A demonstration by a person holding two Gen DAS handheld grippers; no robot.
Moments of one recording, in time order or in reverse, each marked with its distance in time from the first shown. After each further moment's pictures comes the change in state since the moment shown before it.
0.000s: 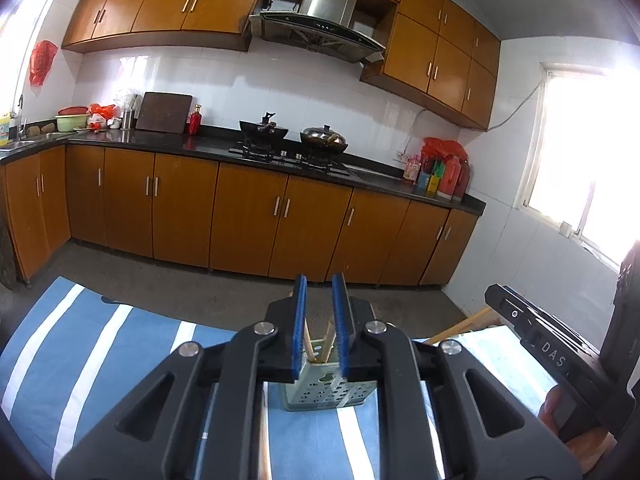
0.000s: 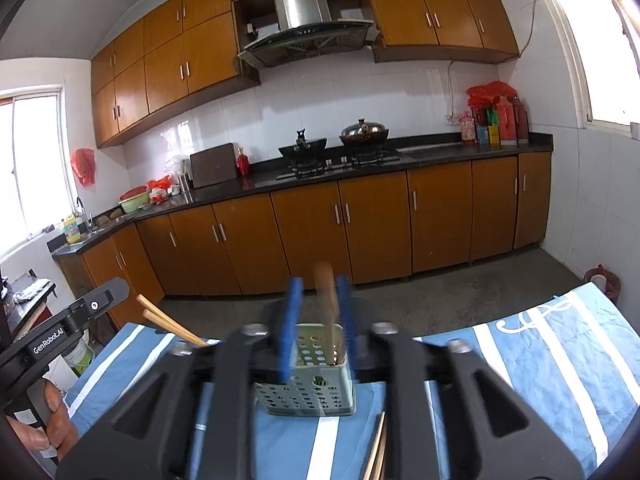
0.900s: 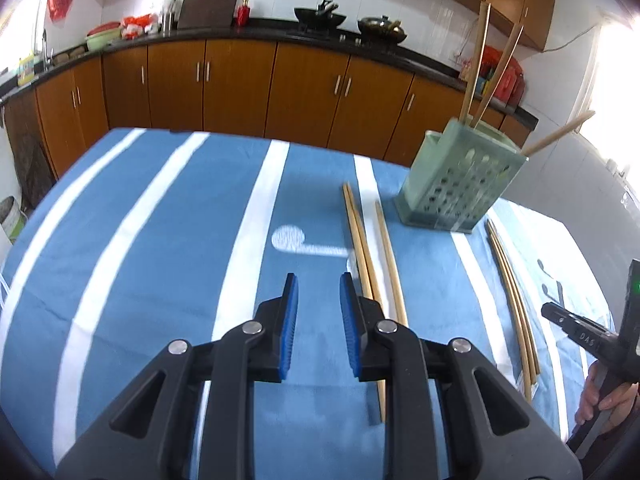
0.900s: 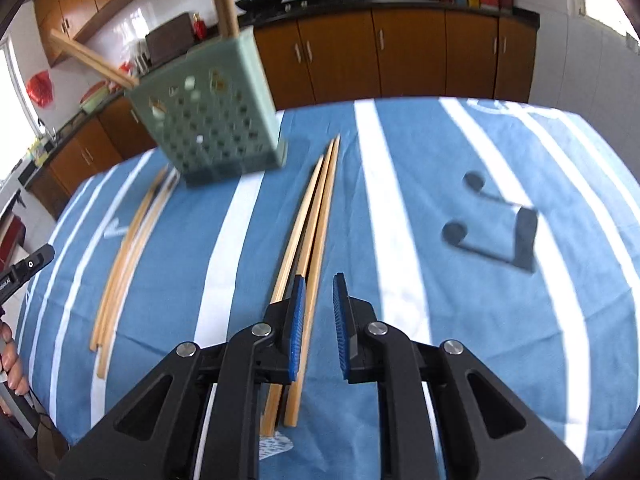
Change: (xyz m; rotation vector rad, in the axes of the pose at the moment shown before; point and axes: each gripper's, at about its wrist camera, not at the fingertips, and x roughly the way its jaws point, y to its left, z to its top) left arm -0.011 0.108 -0.155 -0.039 0.395 0.155; right arm 0.021 -0.057 -0.188 0.065 0.536 -0.085
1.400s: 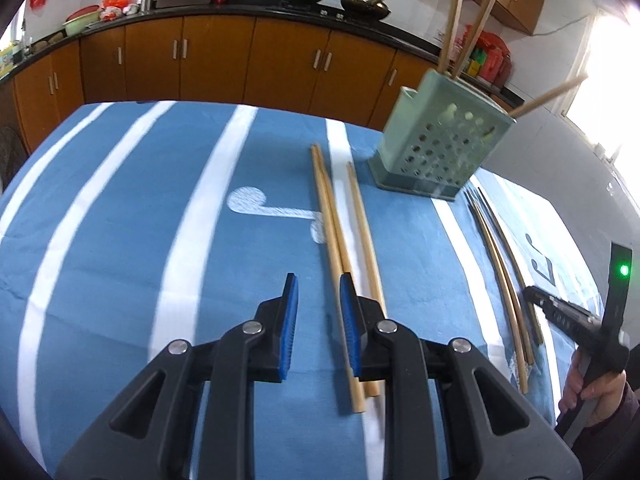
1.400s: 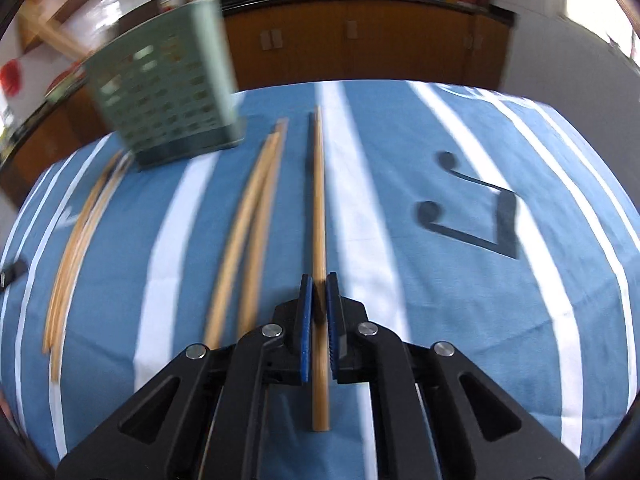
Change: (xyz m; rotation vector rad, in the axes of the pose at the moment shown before) left arm 0.026 -0.026 -0.015 0.021 0.086 -0.074; right arm 0.013 -0.015 -0.003 0.036 0.023 -0.155
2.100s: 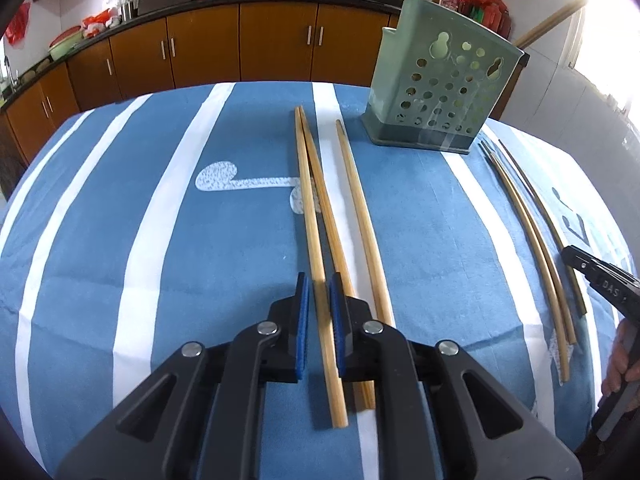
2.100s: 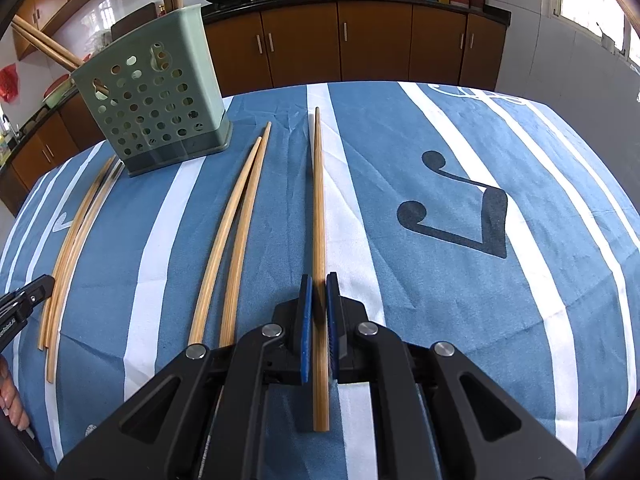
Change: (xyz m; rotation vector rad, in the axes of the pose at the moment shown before) left arm 0.038 -0.024 -0.011 0.113 0.070 0.105; right arm -0.002 -0.006 -0.003 -0.015 -0.012 0.003
